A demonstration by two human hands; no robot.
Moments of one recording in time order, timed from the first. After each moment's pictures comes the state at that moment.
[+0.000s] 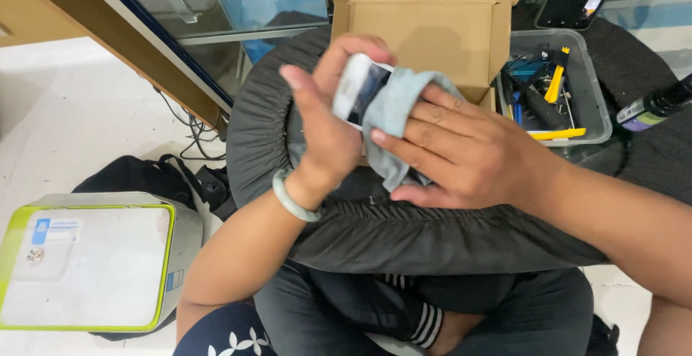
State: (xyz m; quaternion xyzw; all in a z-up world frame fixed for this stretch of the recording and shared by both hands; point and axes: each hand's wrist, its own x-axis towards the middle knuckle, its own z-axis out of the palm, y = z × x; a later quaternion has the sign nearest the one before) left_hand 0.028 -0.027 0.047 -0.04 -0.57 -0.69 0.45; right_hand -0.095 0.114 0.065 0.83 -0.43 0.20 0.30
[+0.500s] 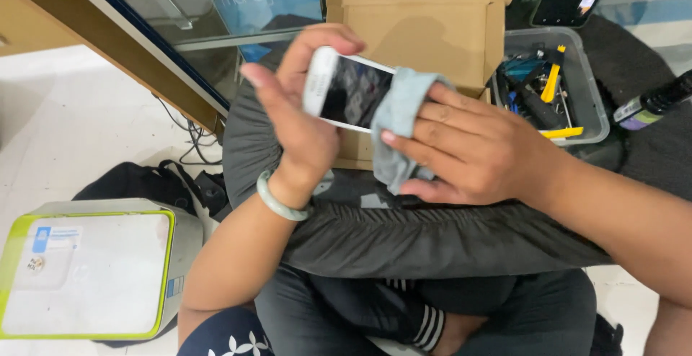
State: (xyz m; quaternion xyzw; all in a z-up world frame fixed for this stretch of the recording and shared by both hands) left_hand 0.030 -0.044 0.055 -0.05 -0.59 -0.62 0.51; right_hand -0.106 0.117 0.064 0.83 -0.41 0.22 0.30
